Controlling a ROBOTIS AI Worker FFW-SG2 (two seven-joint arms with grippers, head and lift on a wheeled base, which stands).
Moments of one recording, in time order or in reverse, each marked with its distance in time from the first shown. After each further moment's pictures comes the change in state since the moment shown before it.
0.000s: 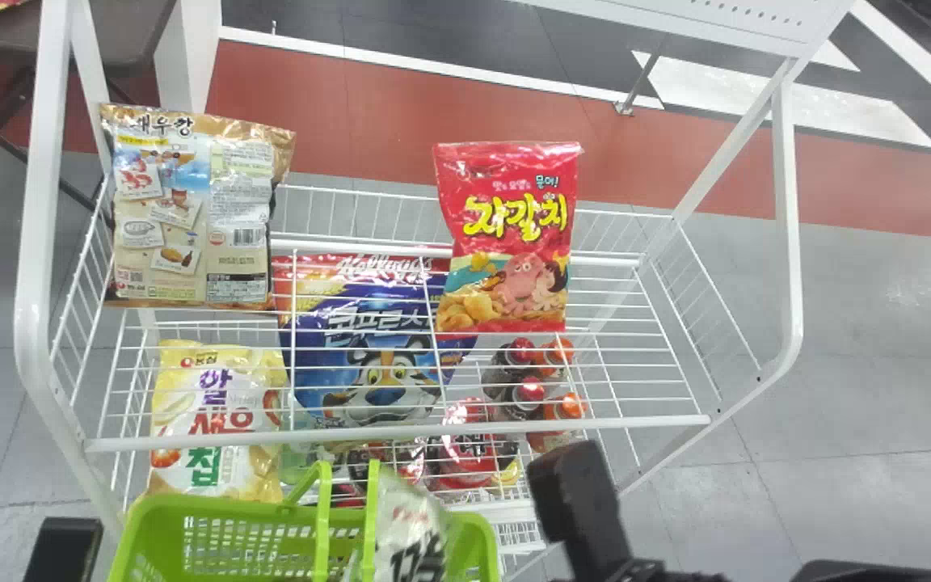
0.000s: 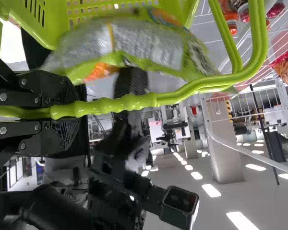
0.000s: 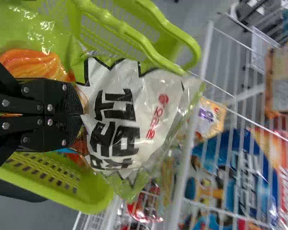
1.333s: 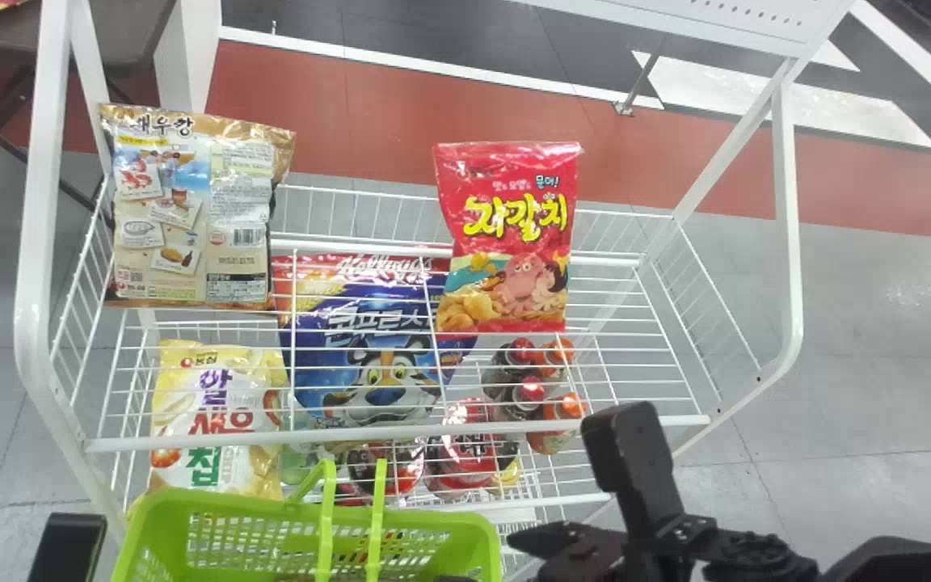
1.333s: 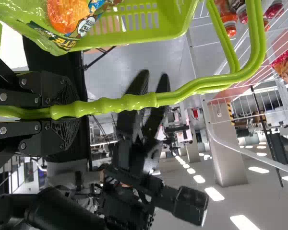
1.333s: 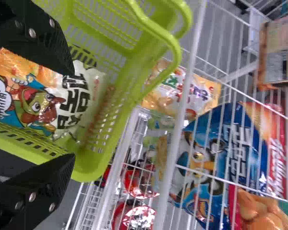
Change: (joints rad) left arm -0.004 0.001 -0.007 -0.011 -0.009 0.000 0.018; right arm -0.027 0.041 -0.148 -0.047 0.098 -0.035 0.106
